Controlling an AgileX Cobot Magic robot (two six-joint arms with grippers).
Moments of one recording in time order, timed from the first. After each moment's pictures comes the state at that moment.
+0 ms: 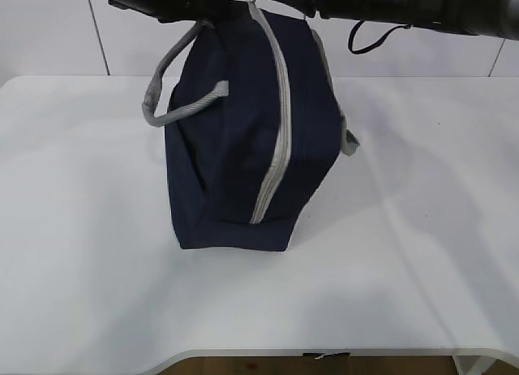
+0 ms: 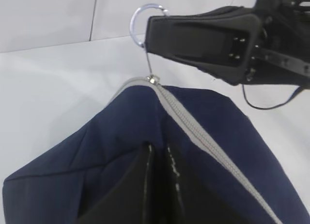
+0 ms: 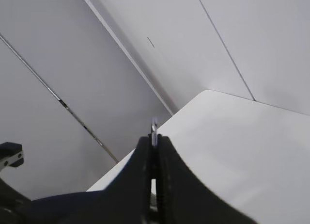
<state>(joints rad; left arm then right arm) -0.47 1.75 -1.50 -0.62 0.42 0.30 0.08 2.24 -1.92 1.72 1.00 -1.36</state>
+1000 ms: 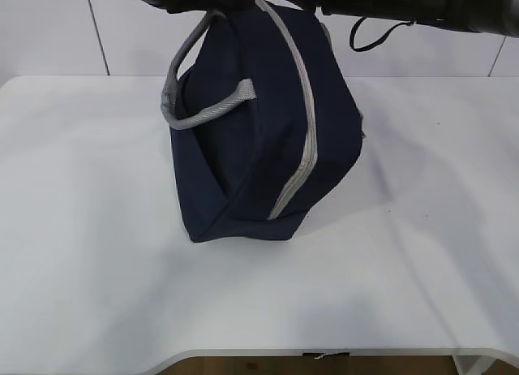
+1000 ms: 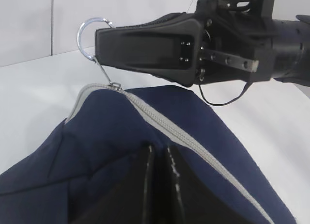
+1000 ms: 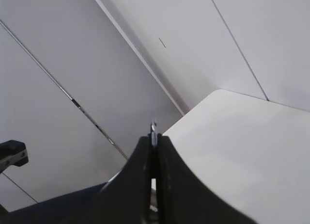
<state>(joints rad) -0.47 1.73 -1.50 -0.86 0.48 0.59 0.08 2.24 -1.93 1.72 1.04 -1.33</state>
